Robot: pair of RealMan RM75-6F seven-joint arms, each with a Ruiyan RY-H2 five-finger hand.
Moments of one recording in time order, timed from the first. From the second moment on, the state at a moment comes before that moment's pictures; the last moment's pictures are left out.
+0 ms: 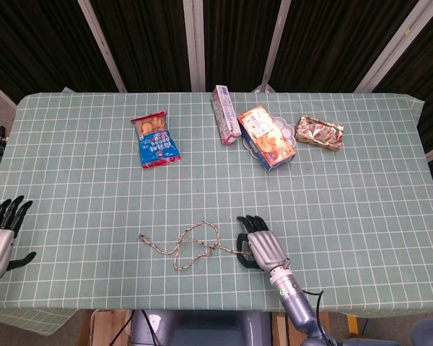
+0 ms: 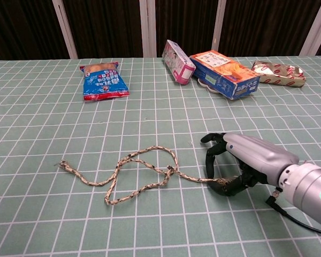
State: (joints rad) left arm -0.11 -1.11 -0.03 -1.63 1.48 1.45 0.19; right arm 0.47 -1.74 0.11 -1.64 -1.14 1.10 -0.39
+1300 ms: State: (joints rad) left arm -0.47 -1.42 -0.11 -1.85 1.21 1.07 0.64; right arm 0.46 -1.66 0.10 -1.74 -1.10 1.13 -0.41
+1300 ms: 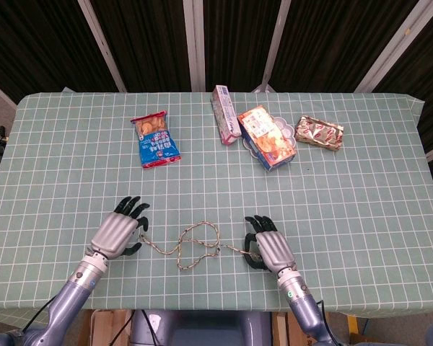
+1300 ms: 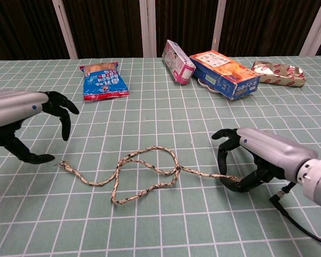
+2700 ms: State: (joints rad) left arm -0.55 -1.64 -0.04 -1.74 1.06 1.12 0.75; right arm 0.46 -1.62 0.11 -1.75 -1.08 1.14 -0.39
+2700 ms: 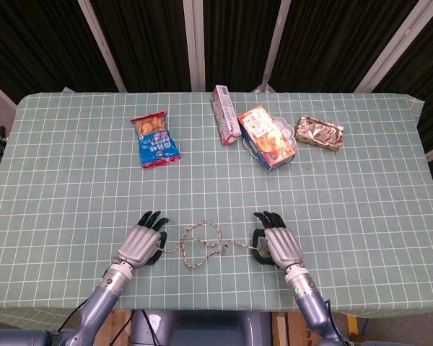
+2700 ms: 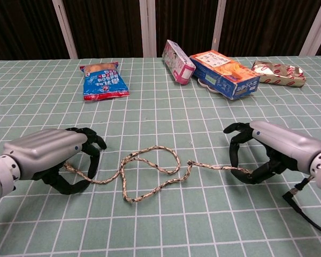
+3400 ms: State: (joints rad) left arm -0.52 -1.47 -0.05 -1.78 1.10 1.18 0.65; right arm 0.44 -1.48 0.14 -1.76 -1.08 1.16 -0.35
